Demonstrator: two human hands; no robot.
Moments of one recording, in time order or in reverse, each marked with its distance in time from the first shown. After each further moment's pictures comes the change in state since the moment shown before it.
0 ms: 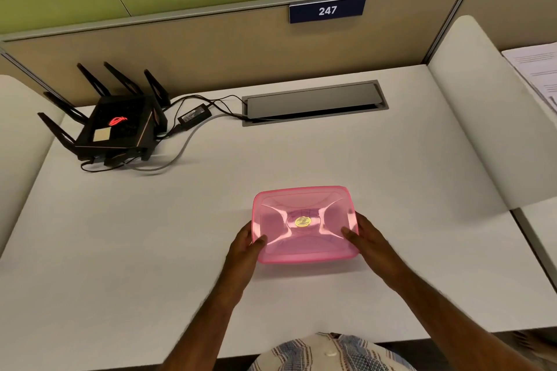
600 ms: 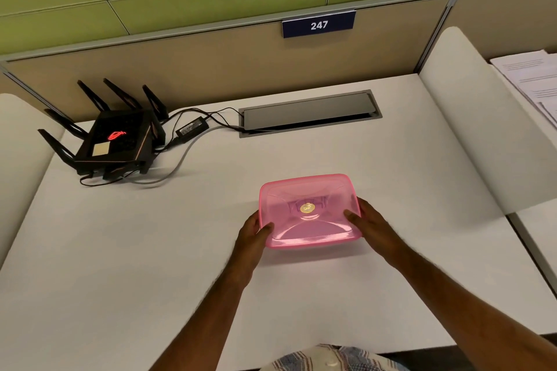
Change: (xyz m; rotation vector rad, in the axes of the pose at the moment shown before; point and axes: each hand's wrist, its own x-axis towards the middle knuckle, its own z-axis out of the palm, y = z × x) left_hand 0.026 0.027 0.020 -0.024 0.012 0.013; right_hand 0.028 -0.027 -0.018 -0.055 0.021 -0.035
